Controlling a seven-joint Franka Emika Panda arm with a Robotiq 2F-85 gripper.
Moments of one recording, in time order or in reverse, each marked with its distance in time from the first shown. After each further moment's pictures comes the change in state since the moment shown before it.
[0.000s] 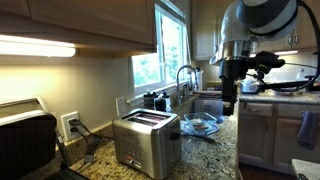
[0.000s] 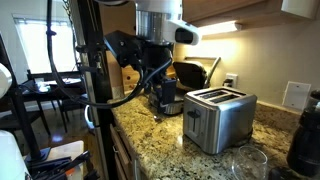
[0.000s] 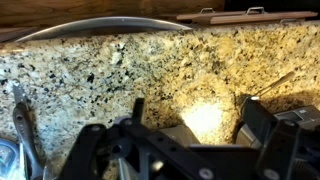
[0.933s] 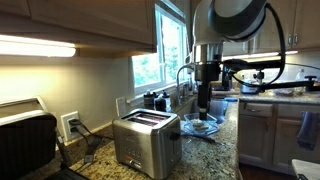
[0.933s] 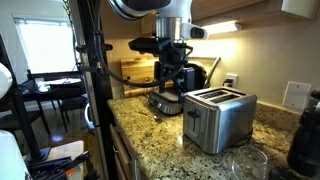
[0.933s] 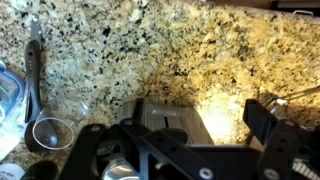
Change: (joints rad) arm -0.005 0.222 0.181 0.166 -0.103 0.088 0.031
